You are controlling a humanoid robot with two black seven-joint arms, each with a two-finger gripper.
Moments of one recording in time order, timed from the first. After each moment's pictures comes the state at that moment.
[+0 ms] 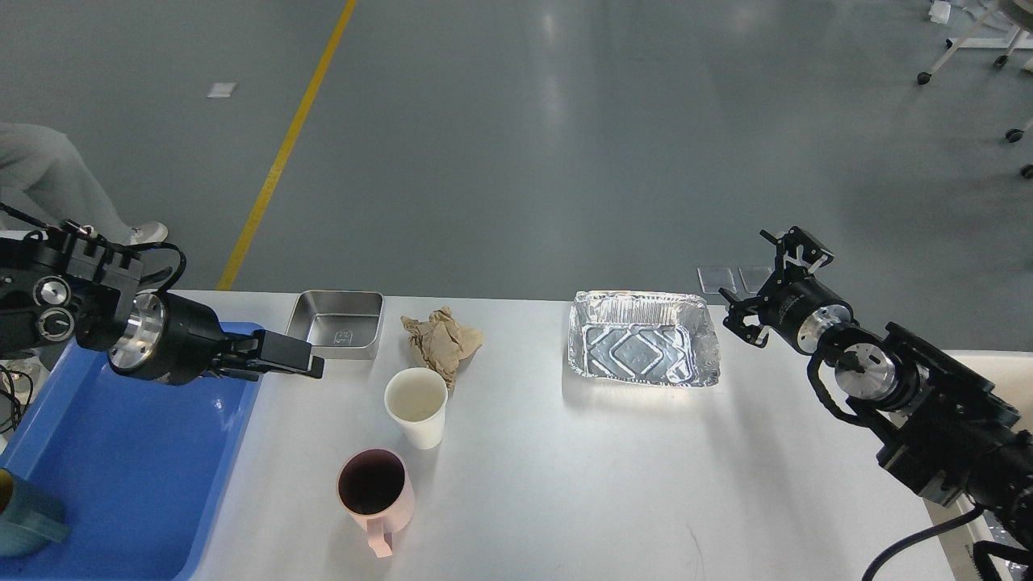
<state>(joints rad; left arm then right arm) -1.69 0.81 0.79 -1.48 0.68 -0.42 -0.13 0.69 -0.33 0.70 0.70 0.13 0.16 0.05</state>
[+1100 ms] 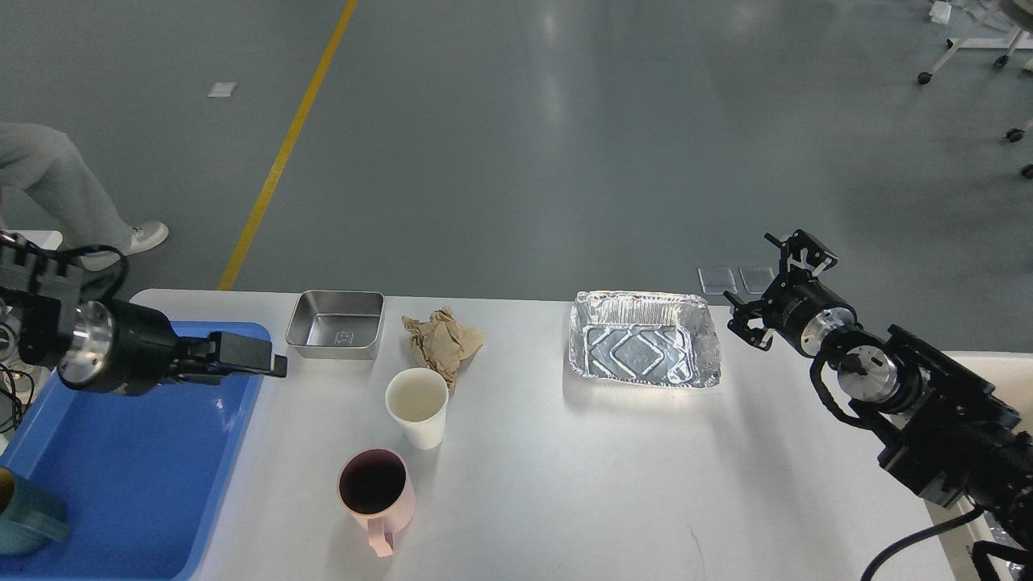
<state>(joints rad) -1.77 0.90 0.91 -1.56 0.67 -0.34 -0.13 0.69 -0.33 0.70 0.67 0.13 0.16 0.05</state>
